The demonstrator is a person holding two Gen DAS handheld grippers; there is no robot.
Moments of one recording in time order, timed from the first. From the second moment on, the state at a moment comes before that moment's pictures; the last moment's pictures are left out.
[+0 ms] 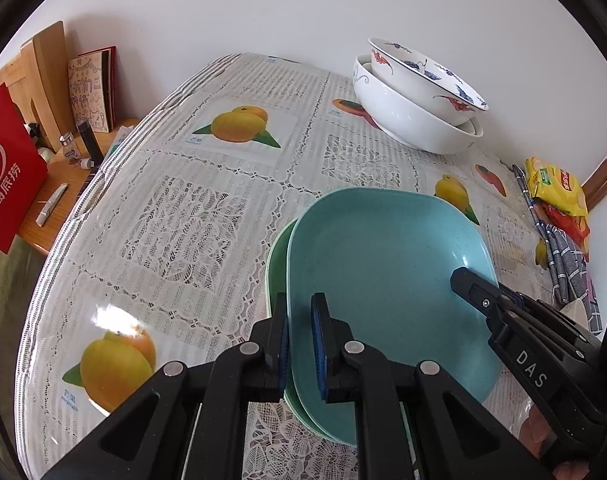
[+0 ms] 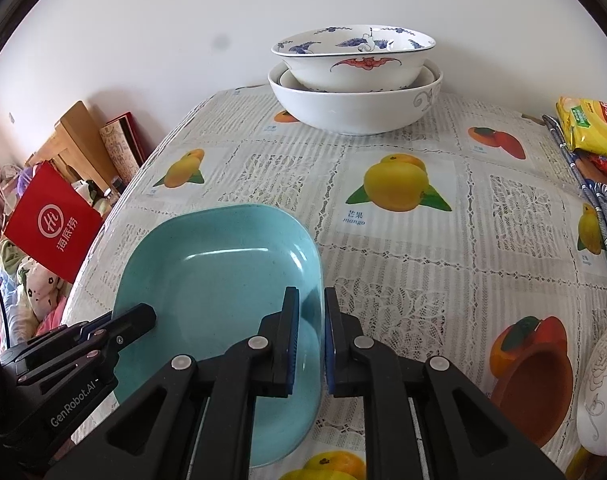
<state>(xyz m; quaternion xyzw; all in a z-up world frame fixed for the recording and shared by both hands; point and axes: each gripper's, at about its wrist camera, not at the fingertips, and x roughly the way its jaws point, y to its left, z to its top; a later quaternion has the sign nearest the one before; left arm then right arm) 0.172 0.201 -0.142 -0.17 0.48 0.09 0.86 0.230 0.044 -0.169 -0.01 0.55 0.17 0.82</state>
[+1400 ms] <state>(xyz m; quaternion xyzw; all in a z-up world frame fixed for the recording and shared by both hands) 0.135 0.174 -0.098 -0.16 0.46 0.06 0.87 0.173 -0.012 -0.121 -0.02 0.51 0.14 0.85</state>
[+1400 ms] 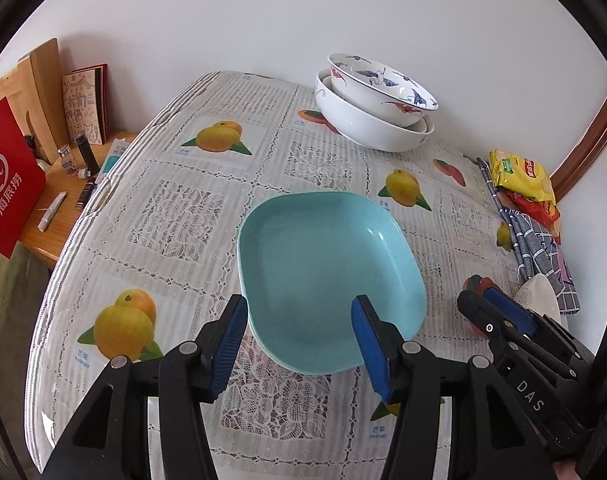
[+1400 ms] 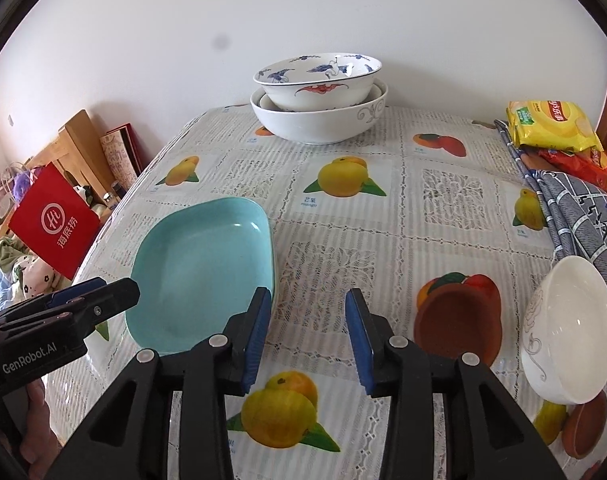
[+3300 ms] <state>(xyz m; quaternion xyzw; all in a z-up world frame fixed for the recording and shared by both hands) 0.192 -0.033 -0.123 -0.04 0.49 0.00 0.87 0.087 -0.306 -0.126 0.06 0.52 -0.06 0.85</state>
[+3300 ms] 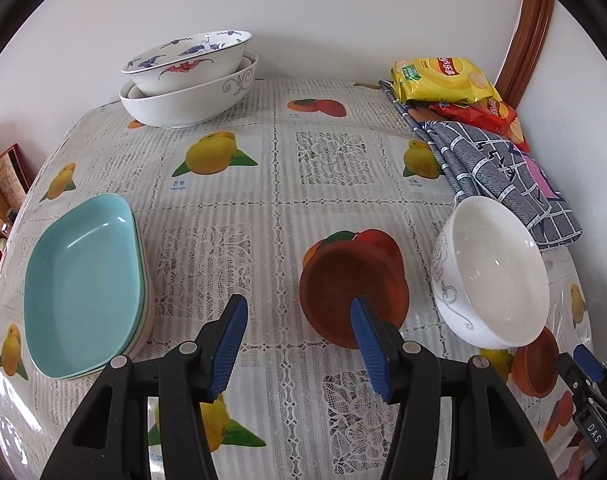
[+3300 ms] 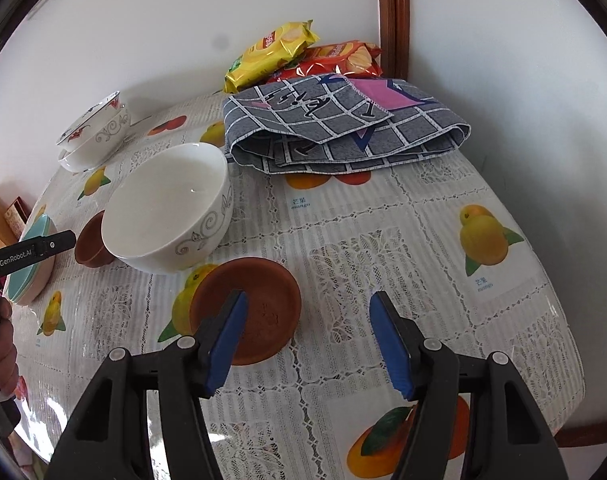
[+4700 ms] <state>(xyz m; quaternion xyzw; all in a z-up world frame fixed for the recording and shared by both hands) 0.221 -0.035 -0.158 -0.07 0.51 -0.03 0.86 0.106 -0.295 -0.157 0.07 0.53 -0.06 0.84</state>
